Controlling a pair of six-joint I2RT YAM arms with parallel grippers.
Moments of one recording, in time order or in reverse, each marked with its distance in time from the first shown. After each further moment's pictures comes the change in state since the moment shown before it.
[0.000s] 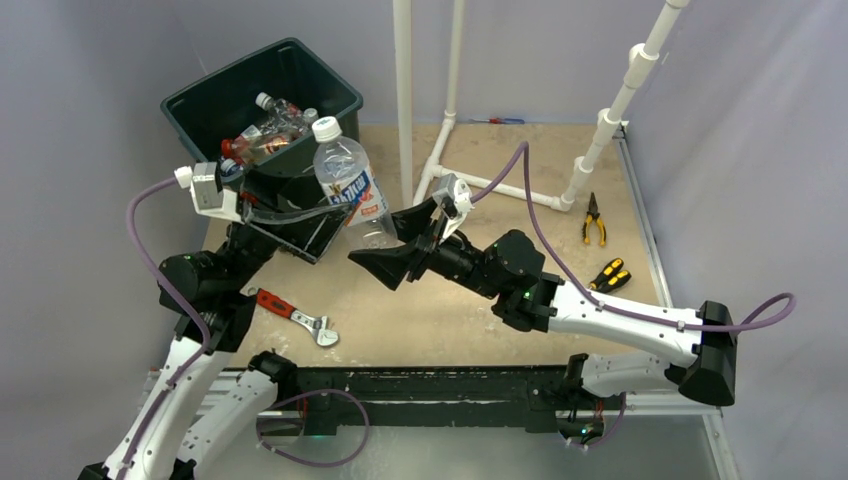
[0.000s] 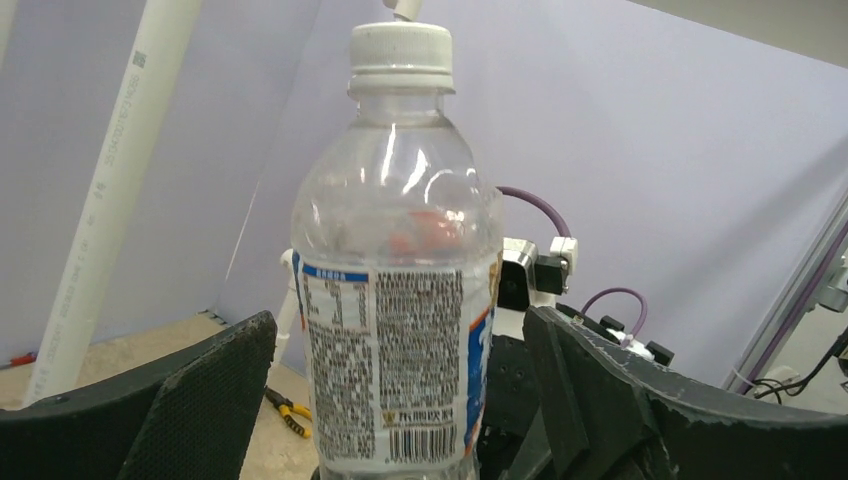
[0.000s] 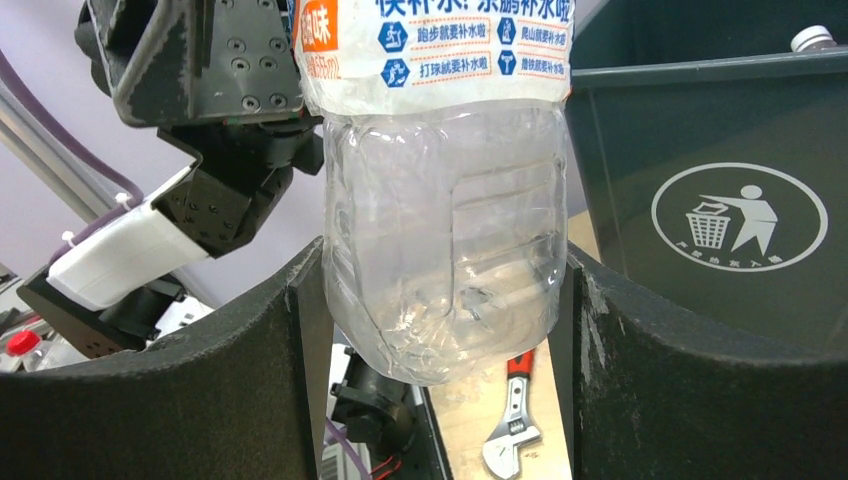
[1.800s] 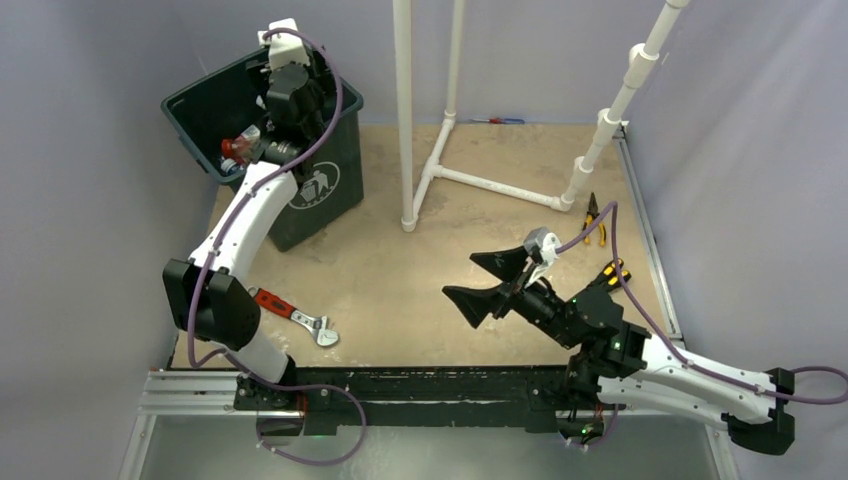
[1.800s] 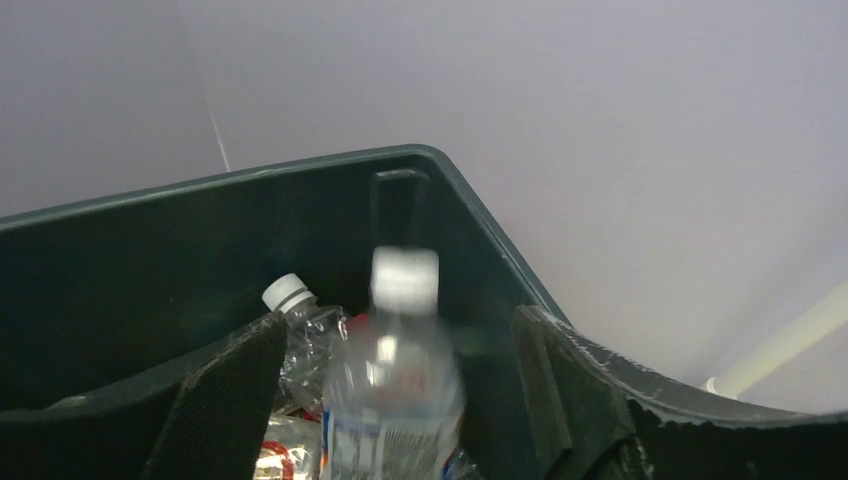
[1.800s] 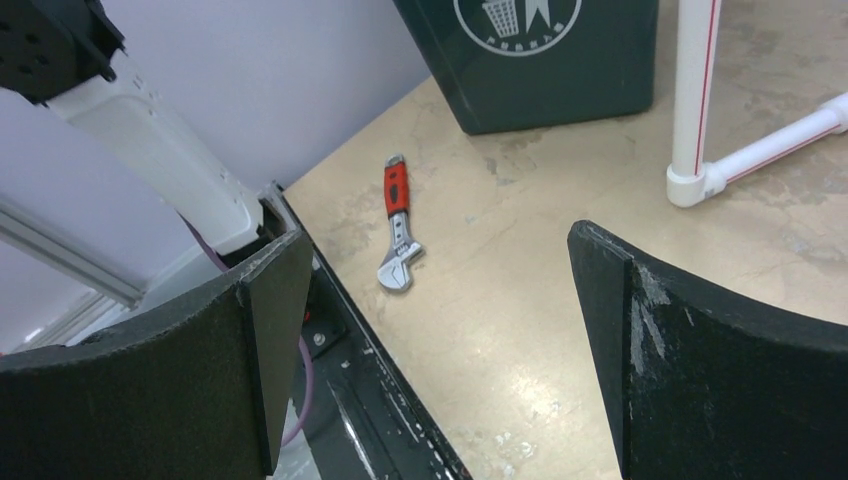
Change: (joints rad) left arm 0.124 0.991 0.748 -0.353 -1.051 0.772; right arm -0.002 -0.649 -0.452 -0.413 0.267 -0.010
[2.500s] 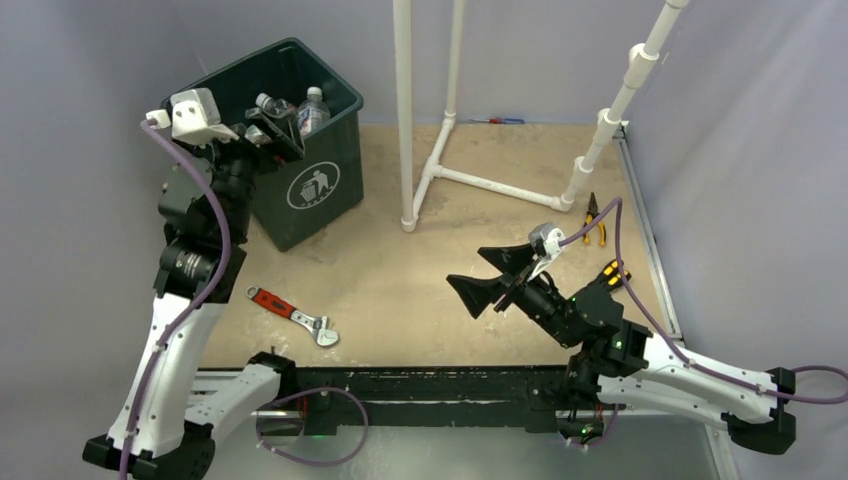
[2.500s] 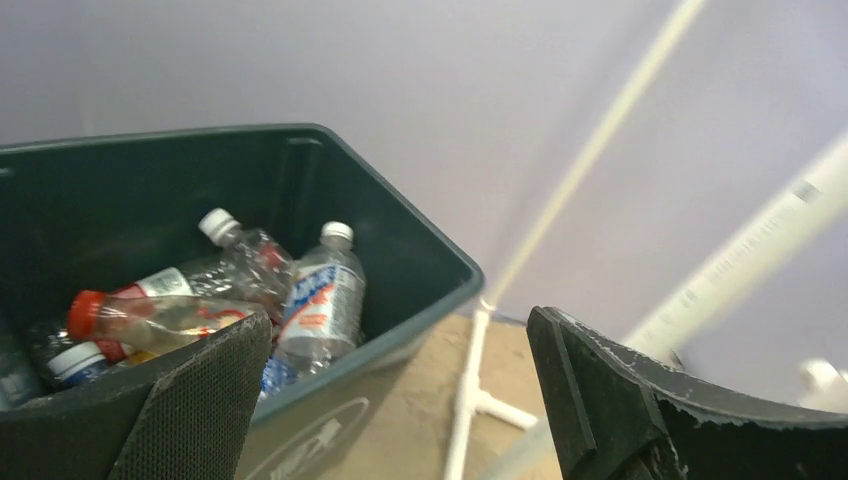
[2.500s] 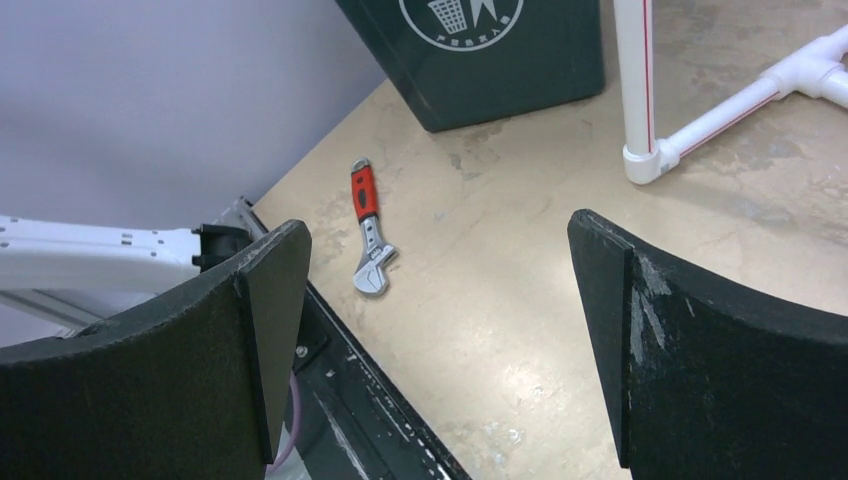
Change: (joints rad) left arm -0.002 -0.669 -0.309 -0.253 0.291 -0.263; right arm 0.000 0.000 0.016 -0.023 0.105 0.018
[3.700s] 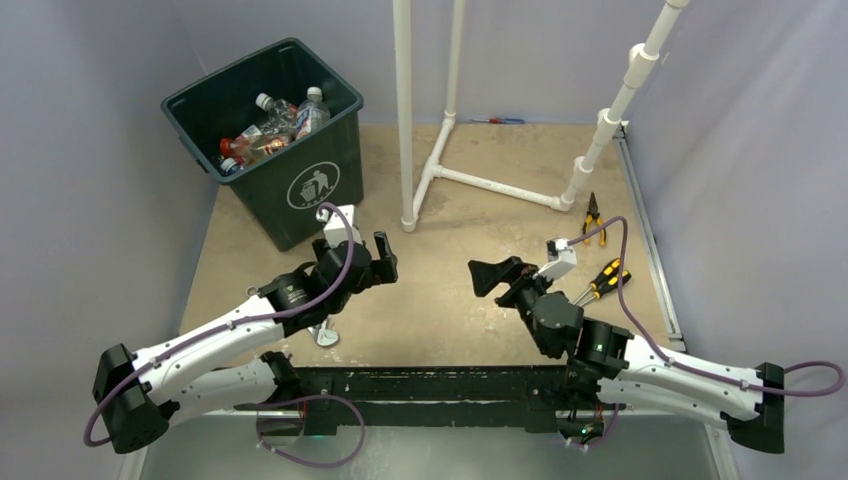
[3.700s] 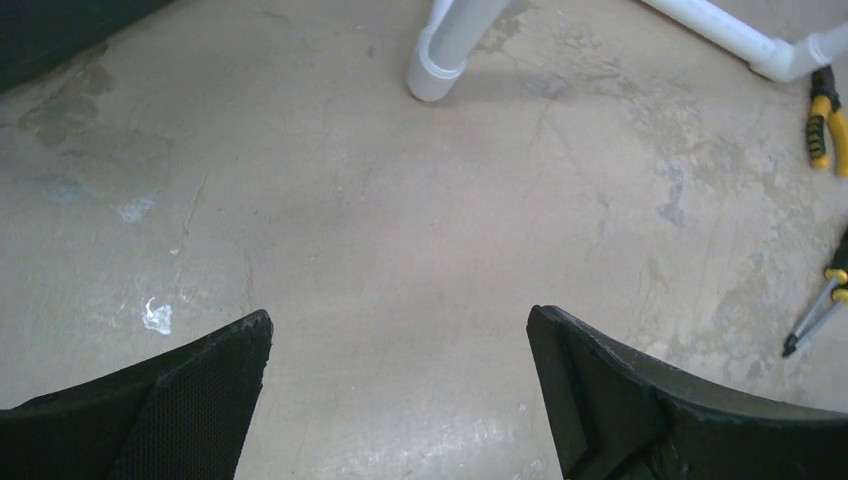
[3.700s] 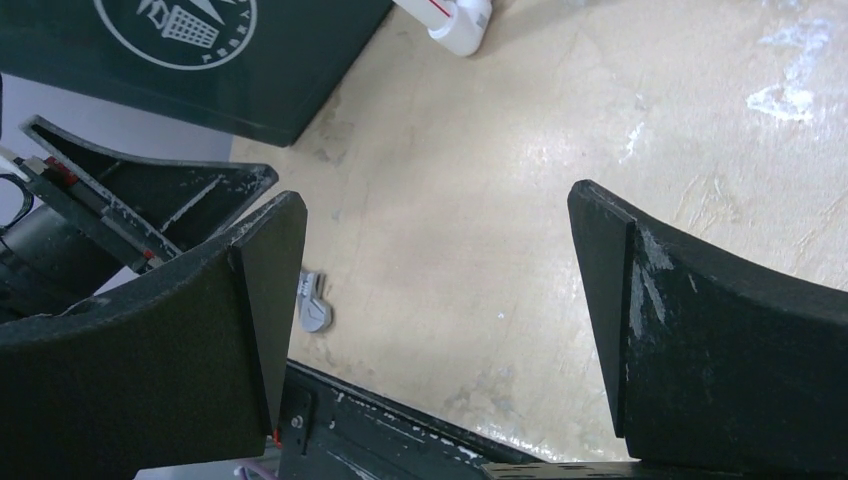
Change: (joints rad) left arm -0.624 -0.012 -0.573 -0.214 -0.222 -0.404; right arm 0.000 0.013 -0.130 -0.180 0.485 0.497
